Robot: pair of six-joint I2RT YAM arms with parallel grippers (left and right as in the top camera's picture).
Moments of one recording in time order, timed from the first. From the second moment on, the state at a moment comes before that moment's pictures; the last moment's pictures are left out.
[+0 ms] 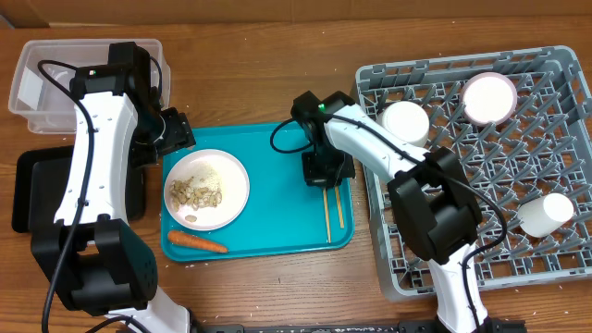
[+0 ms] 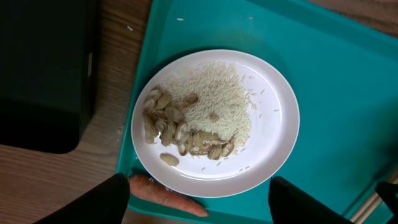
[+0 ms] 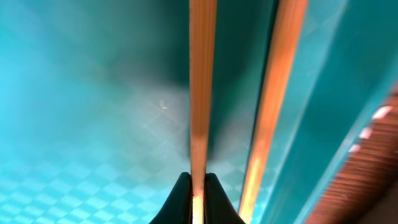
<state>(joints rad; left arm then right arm) 0.10 1.81 1.65 -1.35 0.04 -0.31 0.59 2.22 1.75 -1.23 -0.13 0.48</state>
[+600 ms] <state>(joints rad) 0.10 1.81 1.65 -1.35 0.04 -0.31 0.40 1.93 1.82 -1.50 0.05 0.33</state>
